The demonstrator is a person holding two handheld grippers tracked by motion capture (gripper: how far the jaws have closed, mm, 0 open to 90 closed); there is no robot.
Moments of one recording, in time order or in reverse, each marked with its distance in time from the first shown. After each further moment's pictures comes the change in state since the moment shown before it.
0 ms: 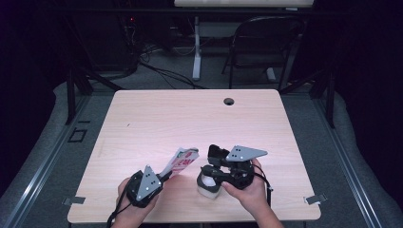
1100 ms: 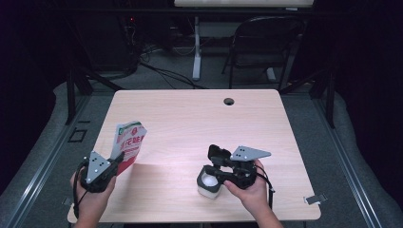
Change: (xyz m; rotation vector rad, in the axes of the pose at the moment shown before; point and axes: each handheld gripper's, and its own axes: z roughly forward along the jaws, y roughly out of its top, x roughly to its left) left arm 0.091 -0.050 -0.048 -0.010 0.296 -0.183; right arm -0.007 -0.009 -0.001 -0.025 -0.021 0.054
